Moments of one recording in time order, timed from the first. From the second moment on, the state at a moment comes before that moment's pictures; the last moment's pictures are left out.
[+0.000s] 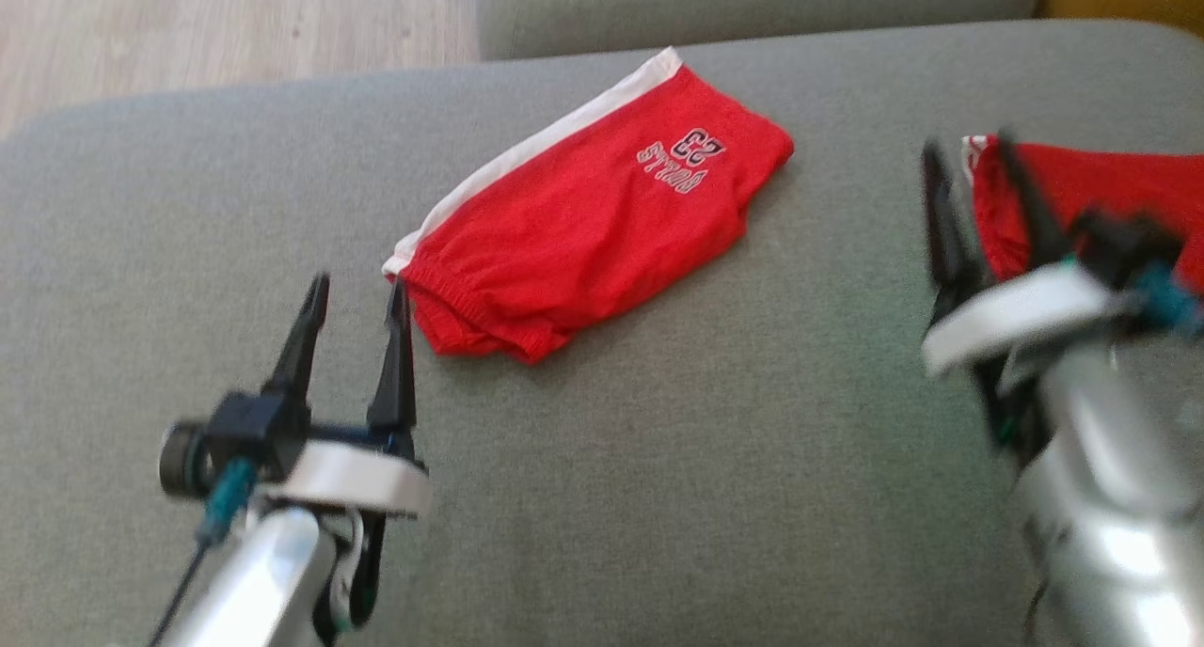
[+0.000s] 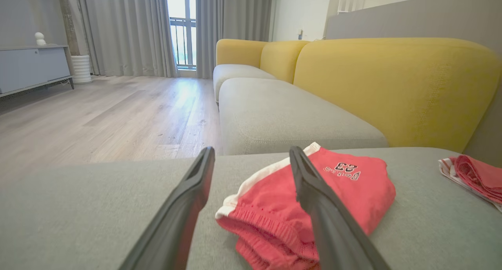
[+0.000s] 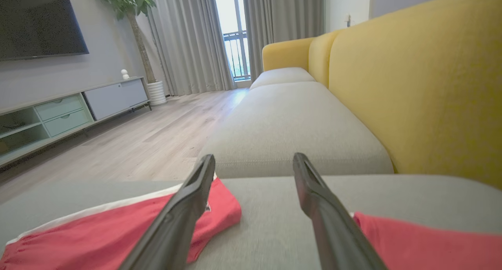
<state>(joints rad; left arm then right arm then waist) -0.32 0.33 -0.56 0.21 -0.57 0.22 -0.25 -0.56 -0.25 0.27 0.62 0.42 0.12 -0.25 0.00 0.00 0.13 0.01</state>
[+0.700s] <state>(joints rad) -0.18 0.18 -0.36 0.21 -0.37 0.08 -0.25 -0.25 -0.06 0.02 0.29 0.19 0.12 -0.13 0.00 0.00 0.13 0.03</state>
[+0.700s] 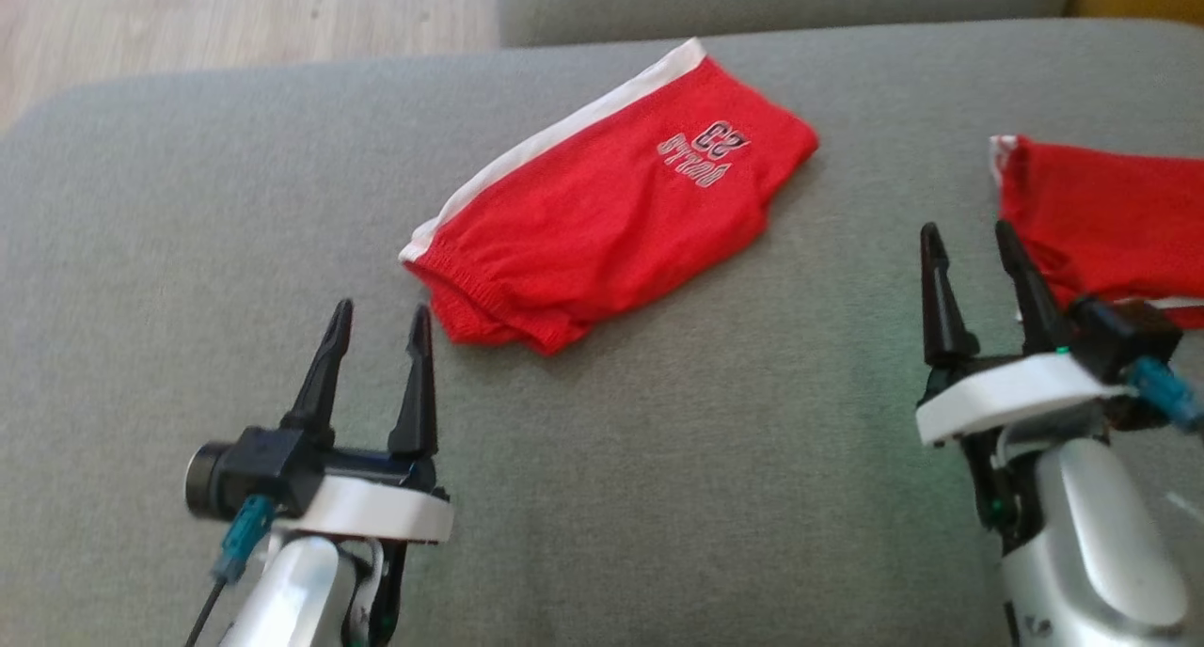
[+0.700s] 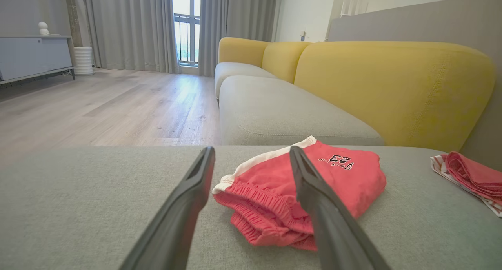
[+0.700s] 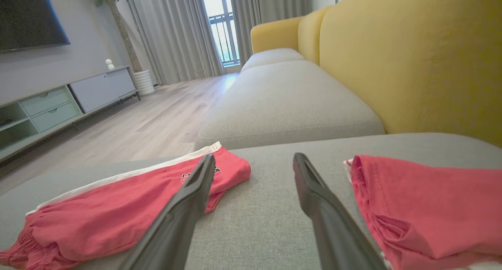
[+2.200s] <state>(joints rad) -0.33 0.04 -0.38 0.26 -0.30 -0.03 -0.26 -0.98 -0.15 -0.44 1.12 0.28 0.12 0.25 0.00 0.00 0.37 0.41</state>
